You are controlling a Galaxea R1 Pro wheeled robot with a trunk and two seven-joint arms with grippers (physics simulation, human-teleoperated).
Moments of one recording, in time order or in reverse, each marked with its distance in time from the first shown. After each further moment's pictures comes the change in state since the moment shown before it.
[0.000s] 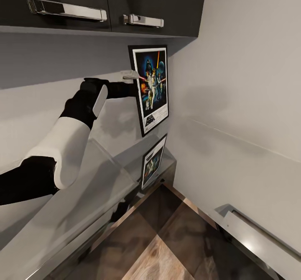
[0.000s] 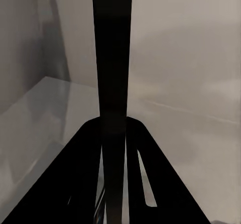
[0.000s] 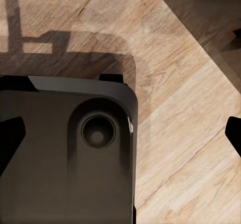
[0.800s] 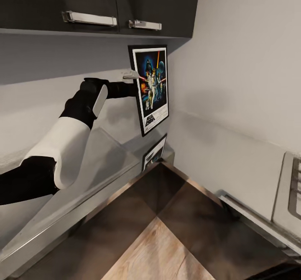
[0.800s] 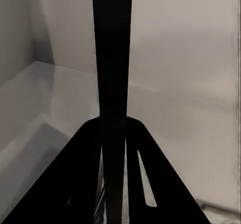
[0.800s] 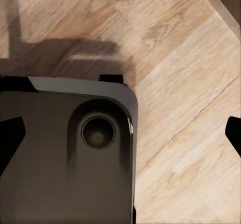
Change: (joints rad) left arm 0.000 0.000 0.002 0.000 0.000 0.000 0.000; right arm 0.000 -0.001 0.000 -0.001 0.001 -0.002 0.001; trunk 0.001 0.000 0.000
